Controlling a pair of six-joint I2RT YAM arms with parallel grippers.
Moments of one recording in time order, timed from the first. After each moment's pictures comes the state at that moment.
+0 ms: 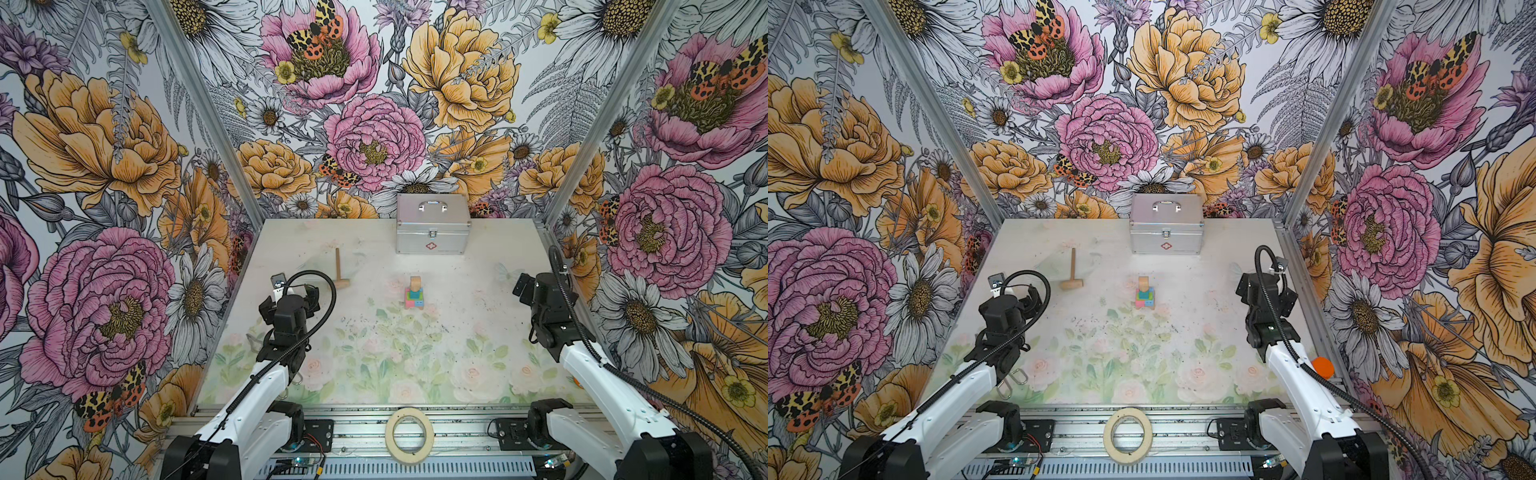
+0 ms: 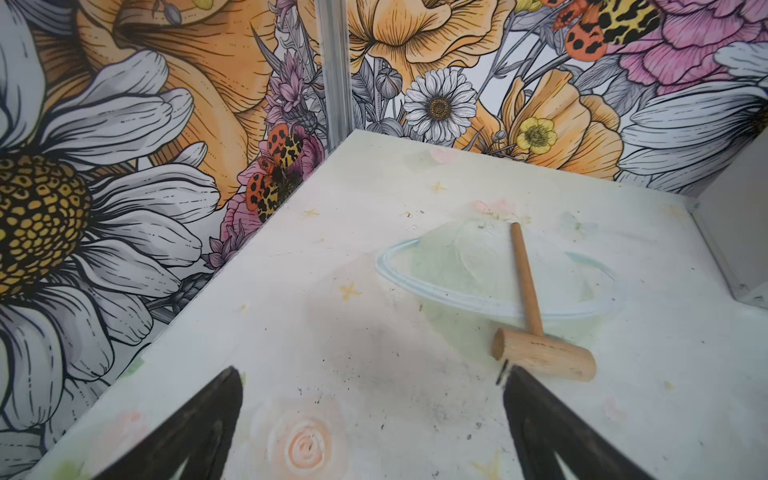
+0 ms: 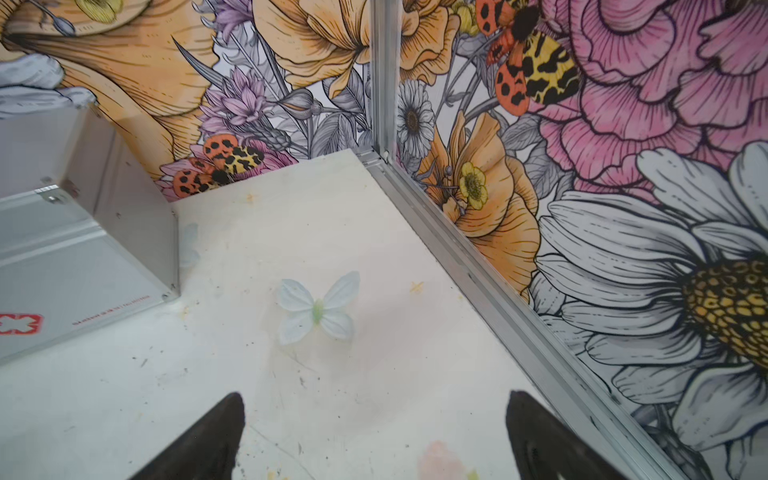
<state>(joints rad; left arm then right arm) -0.15 0.93 0.33 0.27 -0.52 -0.17 0.09 0.97 0.55 -0.07 0.50 0.26</state>
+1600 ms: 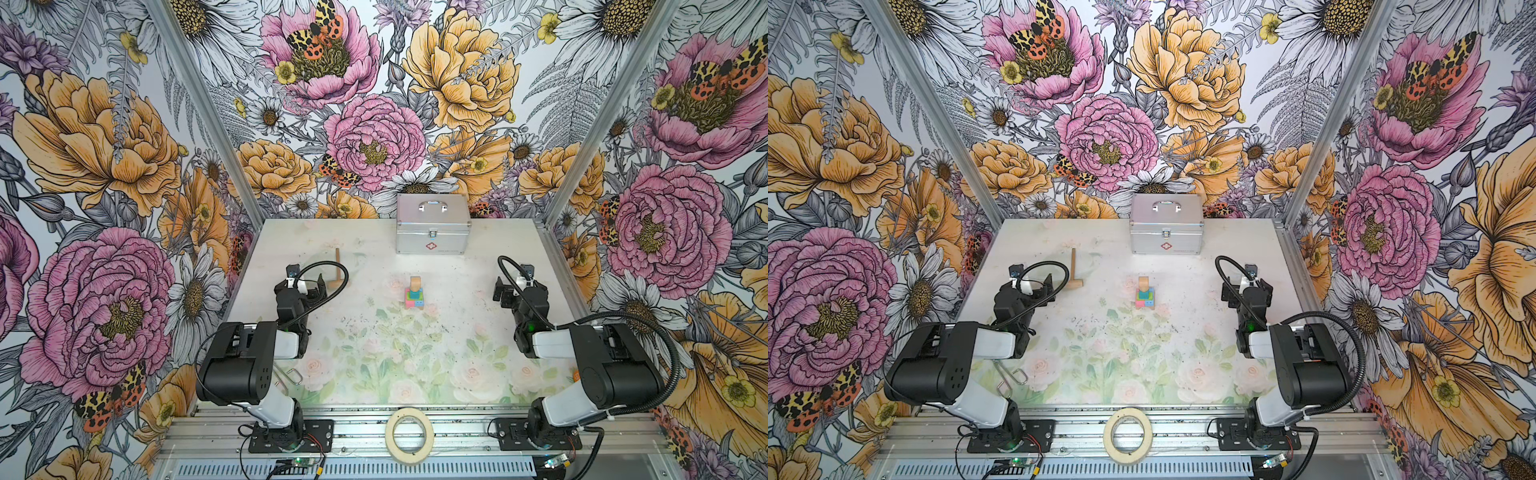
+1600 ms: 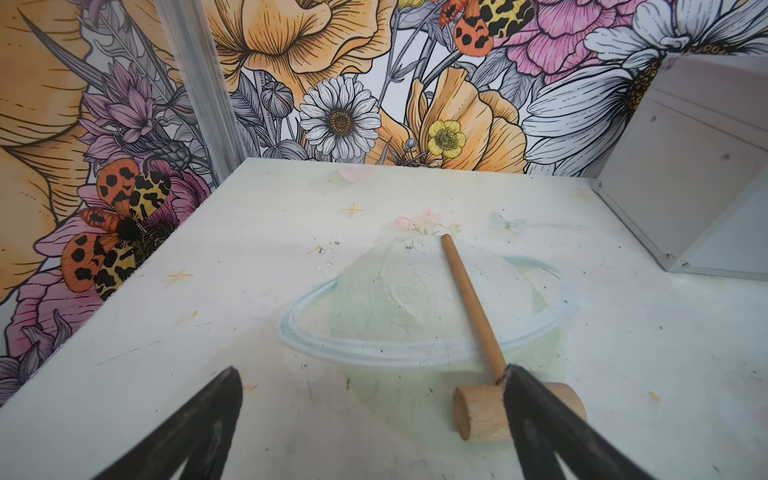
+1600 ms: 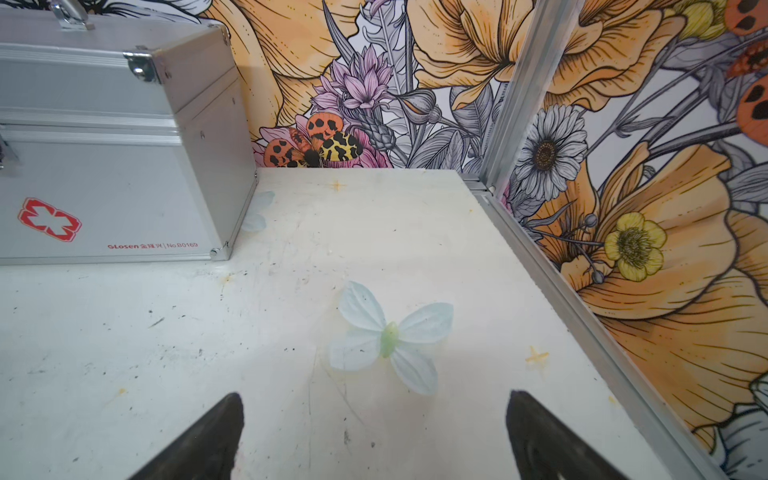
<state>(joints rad) 0.00 1.57 0.36 1.00 -0.10 -0.04 0.01 1.53 0.37 0.88 0.19 -0.02</state>
